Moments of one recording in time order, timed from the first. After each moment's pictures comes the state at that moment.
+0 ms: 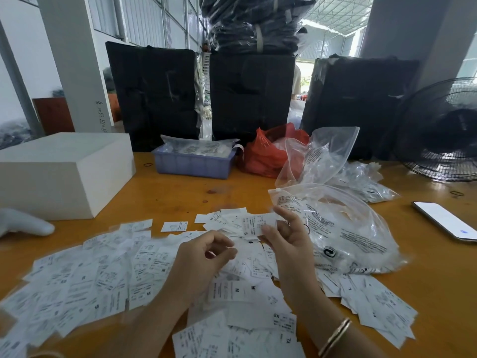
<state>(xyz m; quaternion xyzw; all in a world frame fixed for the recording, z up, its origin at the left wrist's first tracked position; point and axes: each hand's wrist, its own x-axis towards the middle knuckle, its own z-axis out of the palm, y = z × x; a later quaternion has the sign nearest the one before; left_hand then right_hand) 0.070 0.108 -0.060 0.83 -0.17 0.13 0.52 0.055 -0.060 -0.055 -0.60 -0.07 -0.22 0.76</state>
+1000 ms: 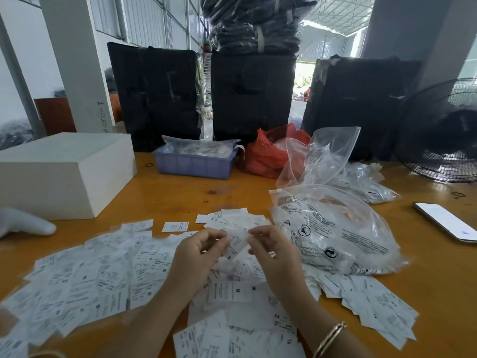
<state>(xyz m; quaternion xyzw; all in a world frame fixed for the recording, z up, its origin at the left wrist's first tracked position) 0.074 0.108 -0.062 0.77 -0.13 0.12 0.61 0.051 -0.051 -0.061 -0.79 -0.09 -0.24 0.56</state>
